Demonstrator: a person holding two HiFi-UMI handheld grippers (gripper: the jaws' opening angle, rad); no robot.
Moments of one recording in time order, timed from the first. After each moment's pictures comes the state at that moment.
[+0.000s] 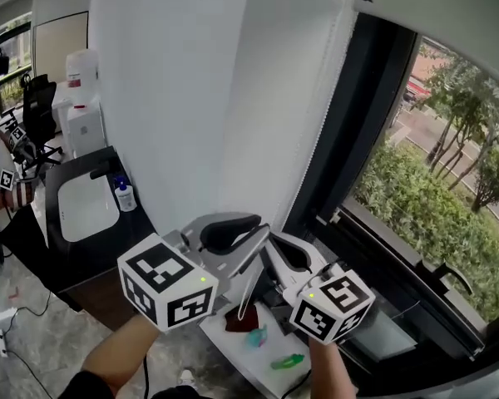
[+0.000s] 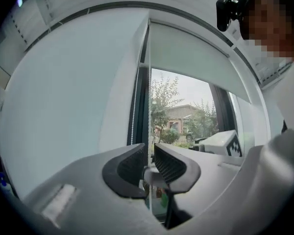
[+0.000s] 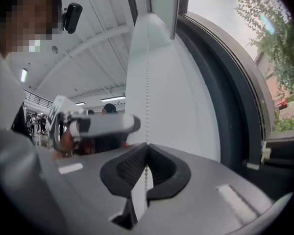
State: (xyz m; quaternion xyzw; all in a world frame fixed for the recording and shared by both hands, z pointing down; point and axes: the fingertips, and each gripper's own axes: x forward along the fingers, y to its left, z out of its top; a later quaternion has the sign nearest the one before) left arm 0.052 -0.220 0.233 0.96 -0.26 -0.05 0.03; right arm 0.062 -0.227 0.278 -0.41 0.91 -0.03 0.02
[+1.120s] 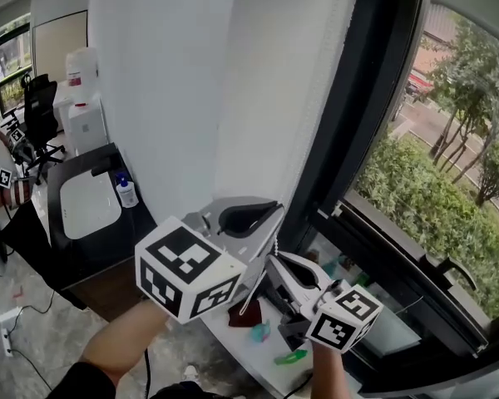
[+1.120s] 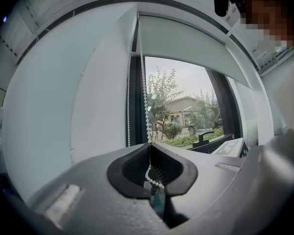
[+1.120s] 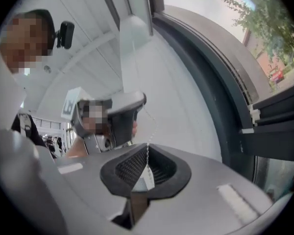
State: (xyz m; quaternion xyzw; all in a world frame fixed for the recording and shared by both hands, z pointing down) left arm 0.079 -0.228 0.221 0.96 -0.27 -0.01 -0.01; right arm 0.084 -0.199 0.312 -0.38 0.91 -0.13 0.07
